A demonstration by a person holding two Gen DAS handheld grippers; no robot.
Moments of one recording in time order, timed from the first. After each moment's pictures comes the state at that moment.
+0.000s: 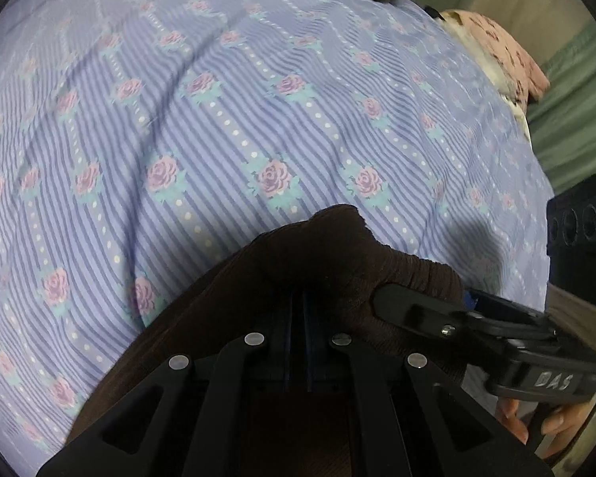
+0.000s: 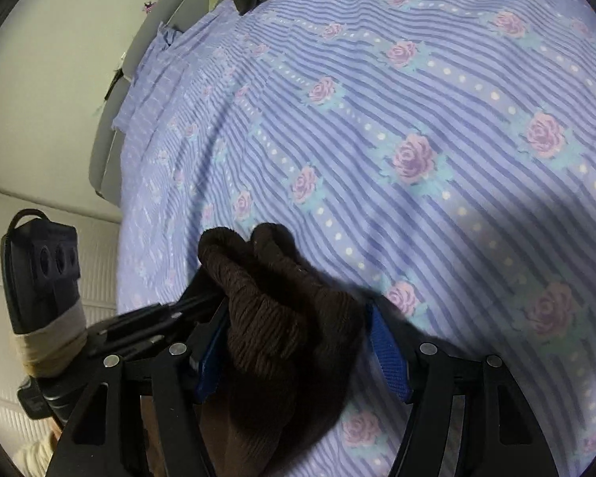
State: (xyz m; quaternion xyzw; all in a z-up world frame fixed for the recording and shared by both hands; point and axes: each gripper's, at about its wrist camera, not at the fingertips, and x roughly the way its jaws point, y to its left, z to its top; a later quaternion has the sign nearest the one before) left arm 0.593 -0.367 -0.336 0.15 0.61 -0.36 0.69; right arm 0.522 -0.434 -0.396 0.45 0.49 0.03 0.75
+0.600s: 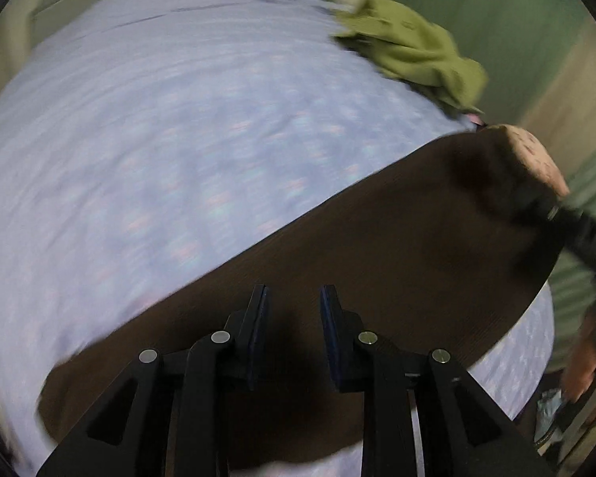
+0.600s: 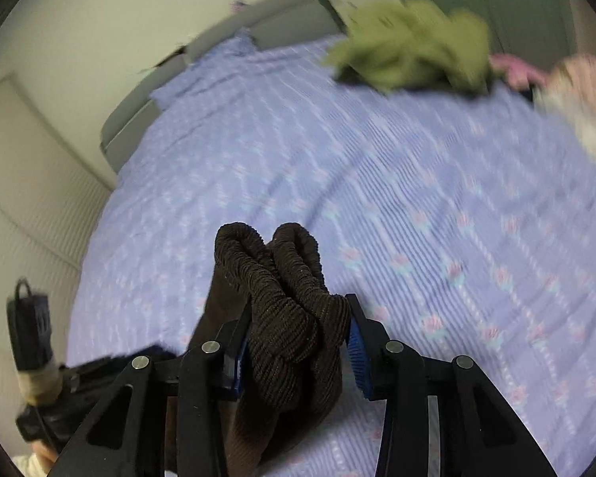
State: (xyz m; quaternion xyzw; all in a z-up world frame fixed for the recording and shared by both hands) left arm 0.515 -0.127 -0.194 0.02 0.55 -0.21 0.80; right arm 0.500 -0.342 -0.177 0.21 0.43 0.01 0.88
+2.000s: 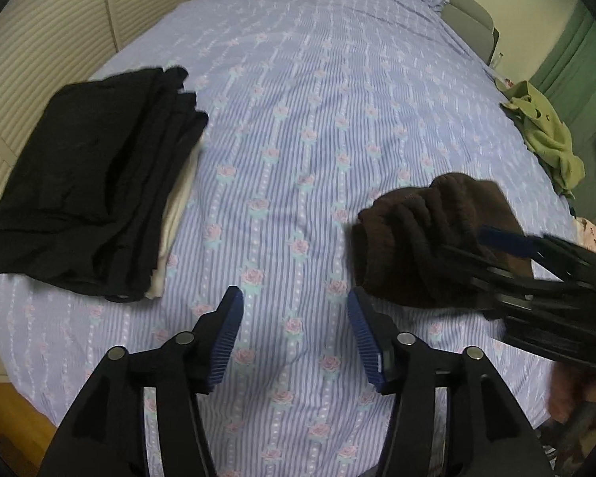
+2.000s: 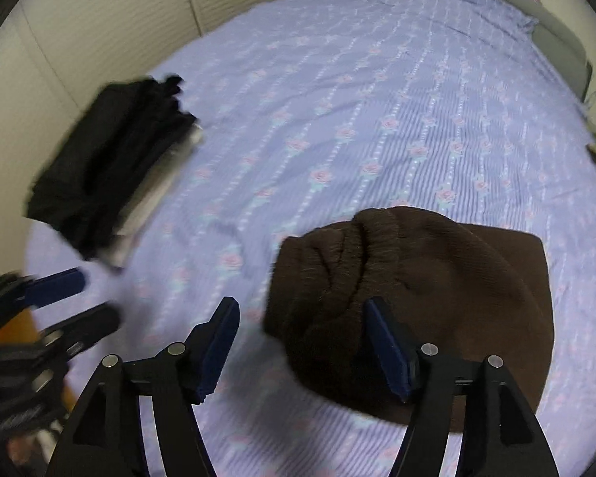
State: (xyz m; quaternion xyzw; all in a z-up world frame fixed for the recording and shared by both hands) left arm 0.361 0.221 -0.185 -0.08 0.55 -0.01 0.83; right arm 0.397 0.078 -0.162 -0.03 0.54 0.29 0.79
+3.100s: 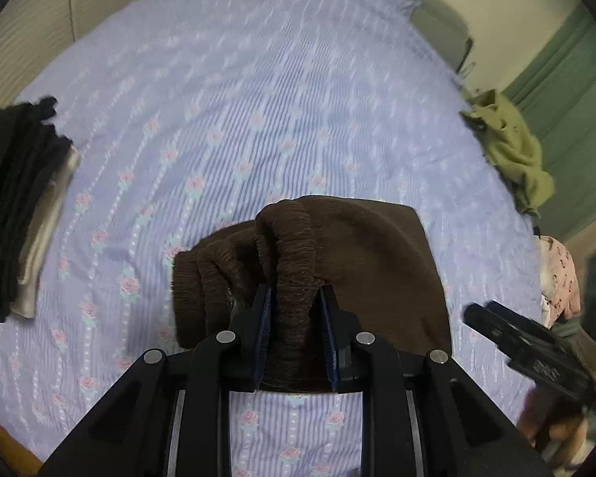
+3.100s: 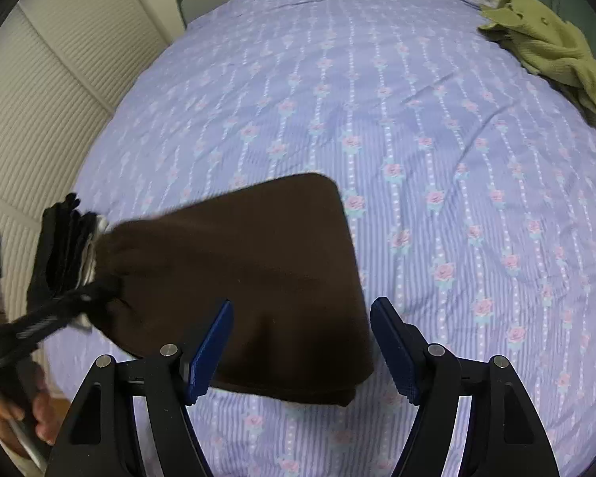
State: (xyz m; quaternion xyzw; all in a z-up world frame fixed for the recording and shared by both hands) left arm 0.420 0.078 -0.184 -0.13 0.54 -0.06 0.83; right arm 0.432 -0.148 -0.191 0.10 0.57 0.16 0.80
